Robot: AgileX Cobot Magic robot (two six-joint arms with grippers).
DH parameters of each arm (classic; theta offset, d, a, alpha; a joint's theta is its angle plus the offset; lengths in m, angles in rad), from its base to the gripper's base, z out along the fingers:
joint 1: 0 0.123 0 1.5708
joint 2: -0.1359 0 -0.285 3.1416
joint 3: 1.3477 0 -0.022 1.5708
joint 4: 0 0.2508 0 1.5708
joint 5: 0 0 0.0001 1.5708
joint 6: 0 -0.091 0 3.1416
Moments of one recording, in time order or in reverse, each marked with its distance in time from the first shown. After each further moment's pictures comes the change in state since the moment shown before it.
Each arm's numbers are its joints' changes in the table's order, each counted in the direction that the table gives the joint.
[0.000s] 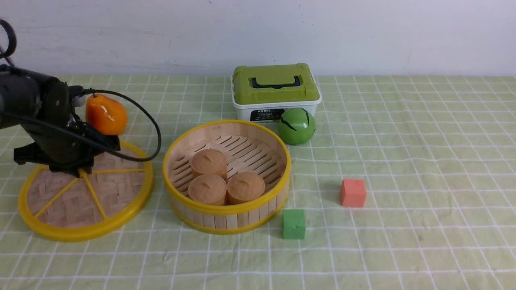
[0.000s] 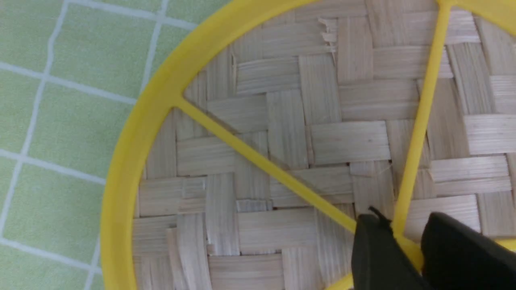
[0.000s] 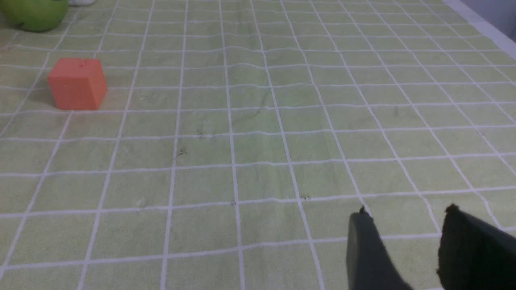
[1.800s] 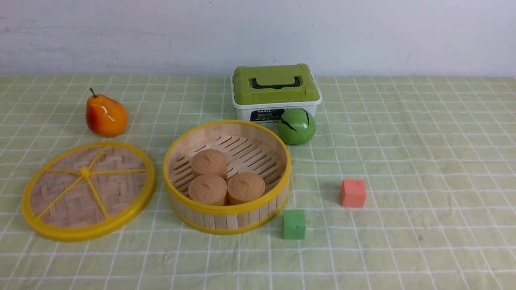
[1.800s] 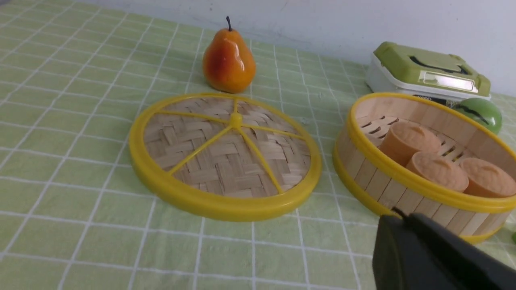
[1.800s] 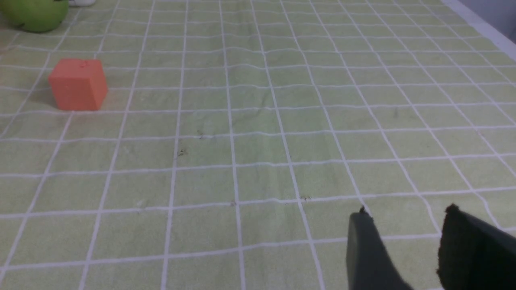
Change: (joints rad) right arm 0.000 0.000 0.000 0.000 0.000 0.000; left arm -0.015 1.906 1.198 -0.332 0.191 -0.310
